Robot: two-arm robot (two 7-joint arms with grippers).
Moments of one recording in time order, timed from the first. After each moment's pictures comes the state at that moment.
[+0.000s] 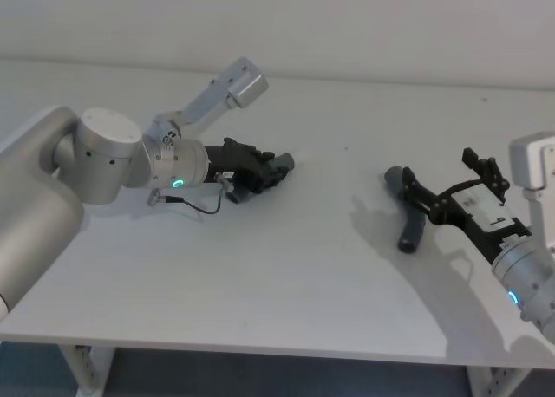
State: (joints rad) left arm -0.70 0.31 0.65 -1.14 -0.30 0.43 -0.60; right arm 0.00 0.39 -0.26 -1.77 0.23 0.15 0.10
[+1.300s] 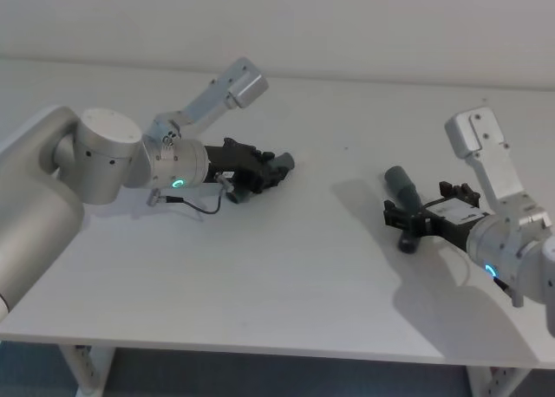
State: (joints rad) left arm -0.70 0.31 0.65 -1.14 -0.30 0.43 -0.60; right arm 0.17 0.34 -0.32 -1.76 0.18 0.74 0.12
